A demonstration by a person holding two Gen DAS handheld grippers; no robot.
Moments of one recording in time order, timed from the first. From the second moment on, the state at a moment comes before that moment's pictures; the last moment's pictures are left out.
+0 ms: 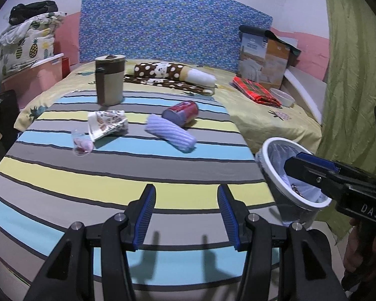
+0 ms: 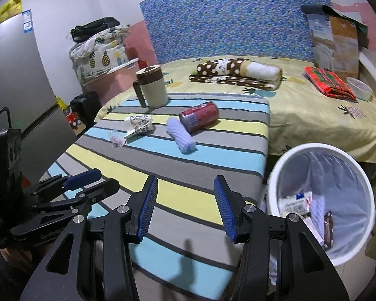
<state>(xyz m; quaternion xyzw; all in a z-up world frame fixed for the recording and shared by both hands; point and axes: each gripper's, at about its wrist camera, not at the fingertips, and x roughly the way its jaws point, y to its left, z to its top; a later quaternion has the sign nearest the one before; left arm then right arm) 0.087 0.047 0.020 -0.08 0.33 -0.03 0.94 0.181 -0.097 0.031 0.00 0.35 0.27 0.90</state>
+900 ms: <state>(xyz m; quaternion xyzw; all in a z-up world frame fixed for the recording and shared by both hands) 0.156 0.134 0.000 -0.08 0.34 0.04 0.94 0.250 -0.046 0.002 -0.03 0.40 0.29 0.87</state>
